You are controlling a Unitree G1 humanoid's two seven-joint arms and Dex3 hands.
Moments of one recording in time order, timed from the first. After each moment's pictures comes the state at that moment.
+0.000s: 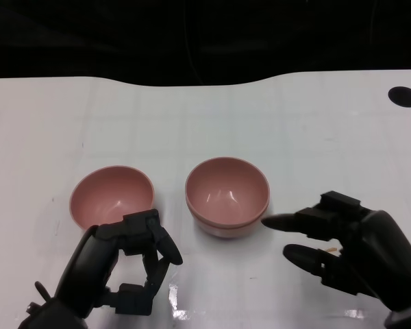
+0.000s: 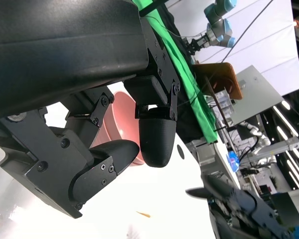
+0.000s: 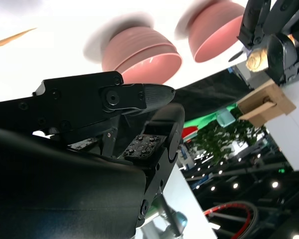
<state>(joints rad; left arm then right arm) 0.01 0.08 -0.07 0.30 0.03 -0.70 -0.23 0.02 -0.33 0.23 0.07 -0.58 -0.60 -0.29</state>
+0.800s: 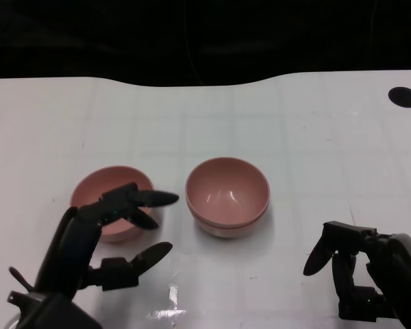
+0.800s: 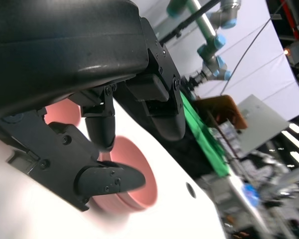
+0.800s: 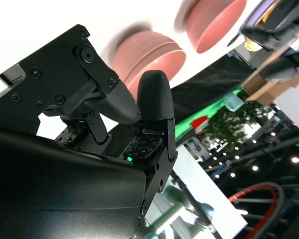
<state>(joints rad) 0.02 0.10 0.01 0.13 0.24 -0.61 -0.05 0.09 -0.28 0.15 0.14 -0.48 -0.68 -0.26</state>
